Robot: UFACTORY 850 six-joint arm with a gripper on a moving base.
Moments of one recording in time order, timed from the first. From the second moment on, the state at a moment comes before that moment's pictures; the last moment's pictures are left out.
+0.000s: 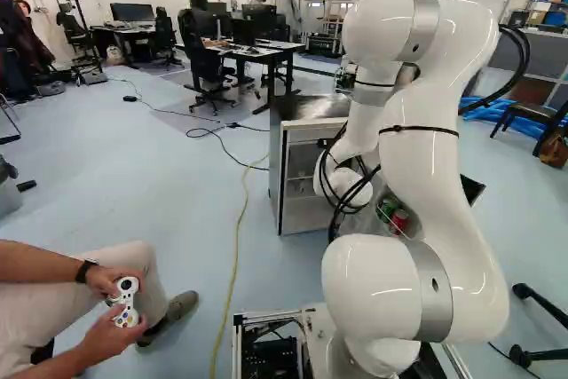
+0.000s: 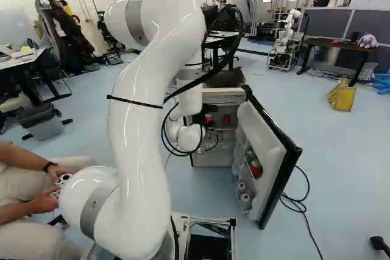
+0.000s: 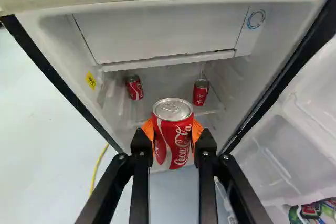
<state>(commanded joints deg) -14.4 -37.3 -31.5 -7.0 69.6 0.0</state>
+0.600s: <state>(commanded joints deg) -14.5 -31.3 -28.6 -7.0 69.6 0.0</state>
